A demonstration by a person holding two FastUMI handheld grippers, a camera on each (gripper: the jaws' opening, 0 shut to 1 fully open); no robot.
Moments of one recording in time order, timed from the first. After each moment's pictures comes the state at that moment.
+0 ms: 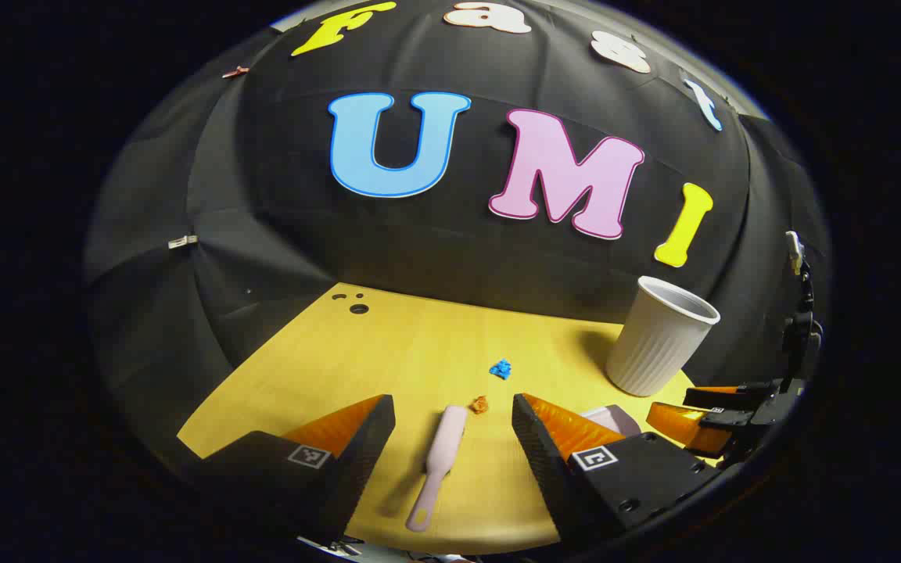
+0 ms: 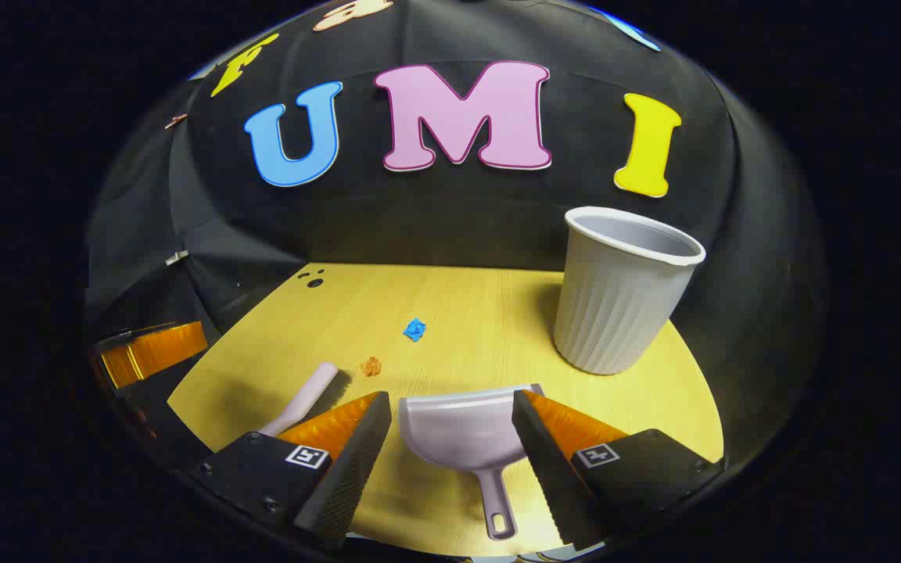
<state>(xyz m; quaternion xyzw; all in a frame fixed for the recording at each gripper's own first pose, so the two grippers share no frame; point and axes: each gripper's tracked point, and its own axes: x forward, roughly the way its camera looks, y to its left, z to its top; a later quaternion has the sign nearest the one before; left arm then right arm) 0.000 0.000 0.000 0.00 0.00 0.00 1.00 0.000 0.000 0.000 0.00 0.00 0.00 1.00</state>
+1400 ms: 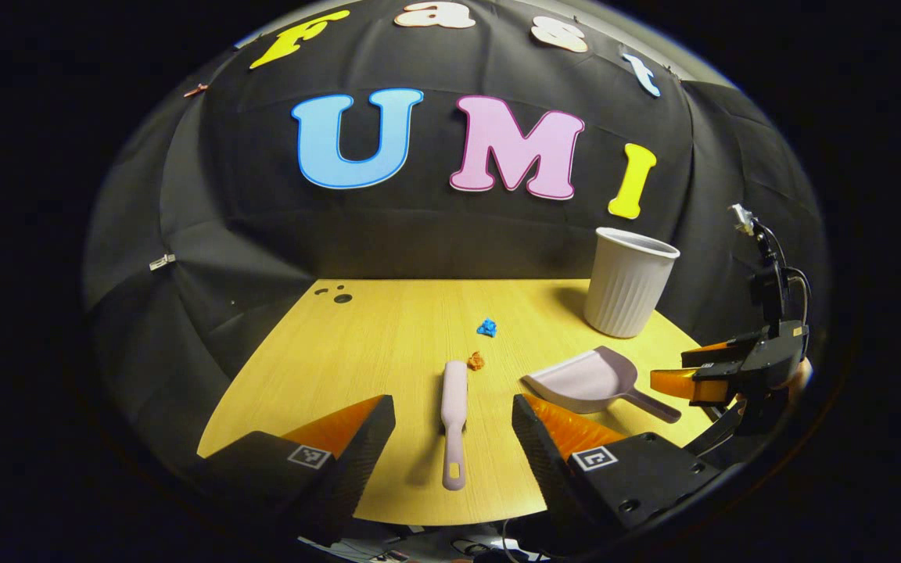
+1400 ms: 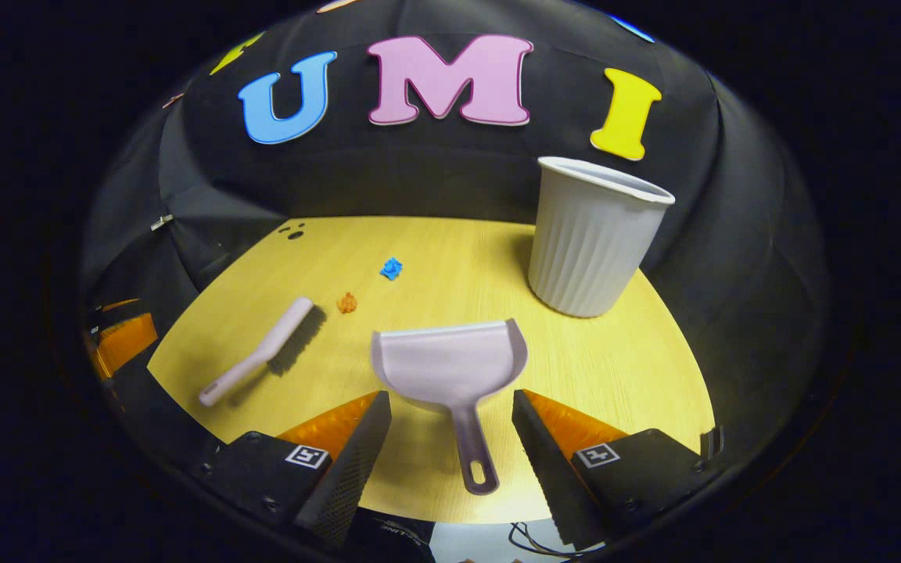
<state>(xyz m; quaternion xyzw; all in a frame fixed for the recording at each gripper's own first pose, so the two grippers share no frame) -0.038 0.011 -0.067 0.08 0.03 -0.07 0.99 -0.021 -0.037 -0.095 0.00 0.08 -0.05 1.00</state>
